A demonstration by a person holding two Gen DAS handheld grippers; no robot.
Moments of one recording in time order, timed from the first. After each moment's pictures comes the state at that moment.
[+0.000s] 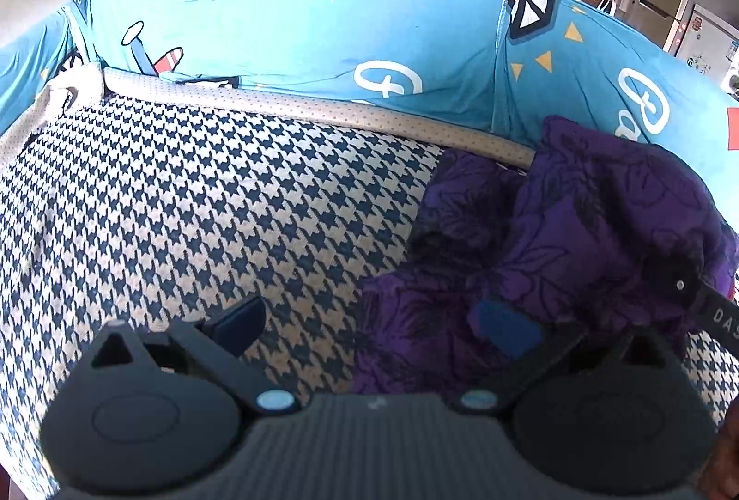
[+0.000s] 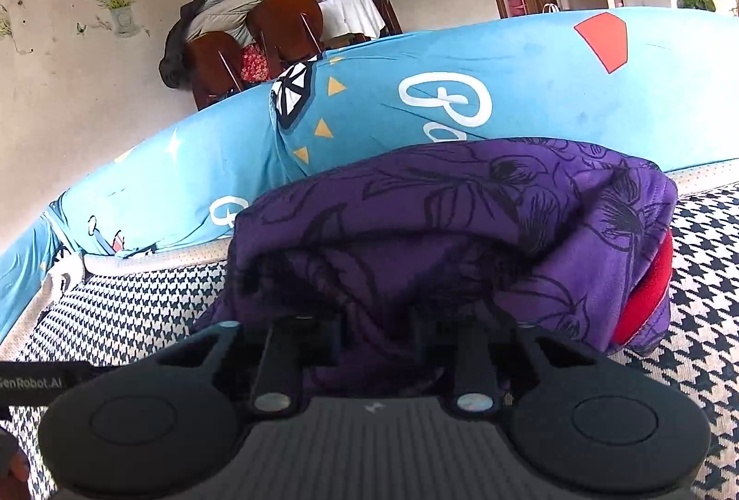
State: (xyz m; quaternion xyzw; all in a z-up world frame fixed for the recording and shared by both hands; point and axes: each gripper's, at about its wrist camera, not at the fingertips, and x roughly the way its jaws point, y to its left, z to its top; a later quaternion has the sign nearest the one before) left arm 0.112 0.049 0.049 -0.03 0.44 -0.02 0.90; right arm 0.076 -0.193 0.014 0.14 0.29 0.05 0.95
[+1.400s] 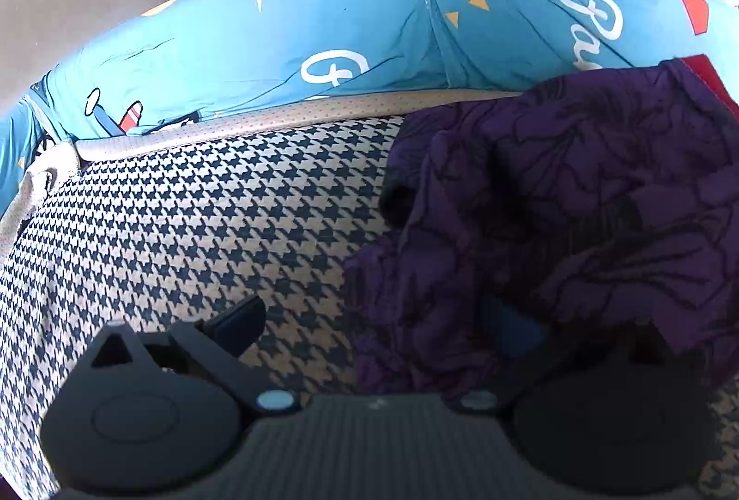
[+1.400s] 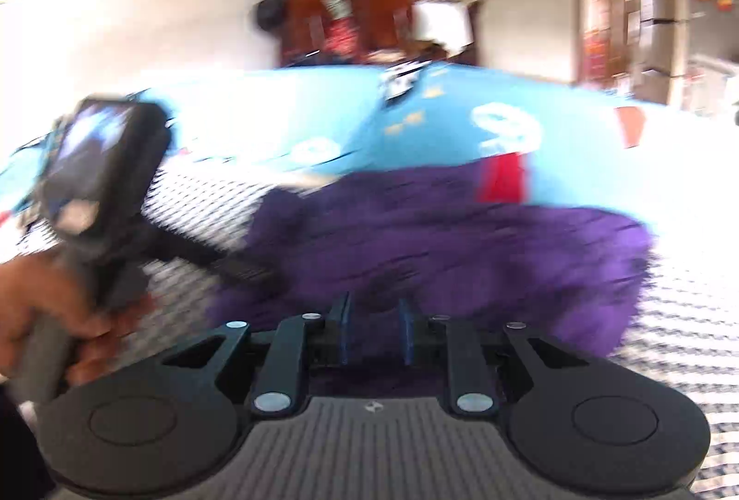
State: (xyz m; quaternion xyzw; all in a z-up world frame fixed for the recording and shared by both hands) left arm 0.098 0.021 0.023 0.11 0.42 -0.06 0.90; right arm -0.043 -0.177 0.045 -0.01 0.27 0.09 0.96
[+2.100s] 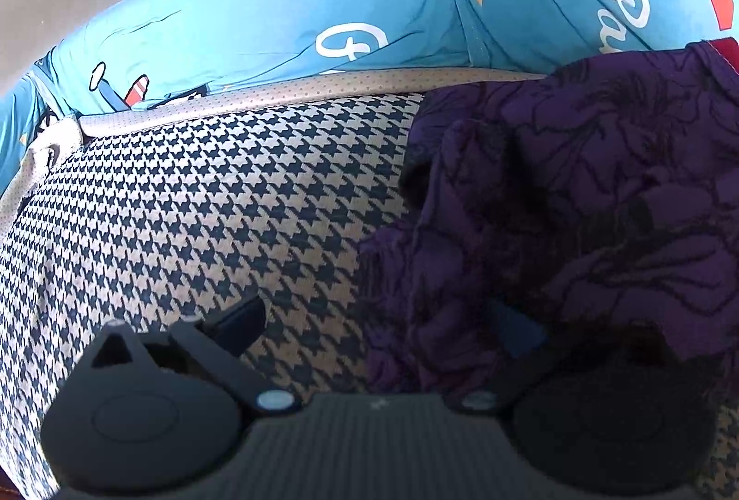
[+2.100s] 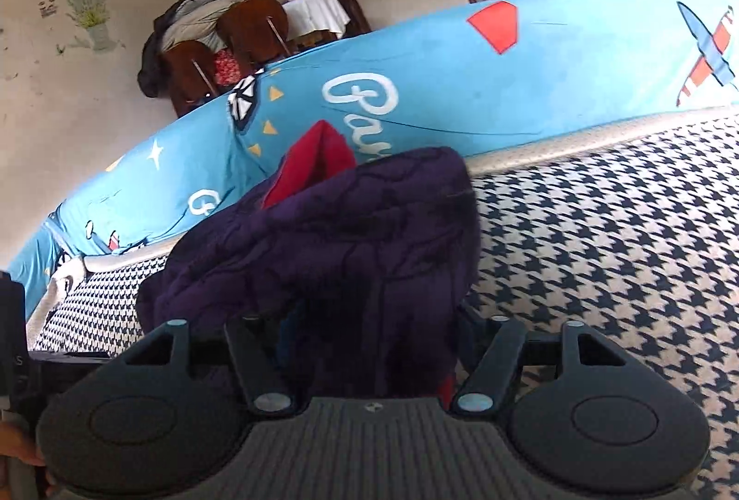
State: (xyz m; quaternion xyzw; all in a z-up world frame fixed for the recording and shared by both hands) left arm 0.108 0.030 0.012 0.09 0.45 -0.04 0.89; right arm 0.001 -0.256 0.020 0.16 0.31 0.03 0.94
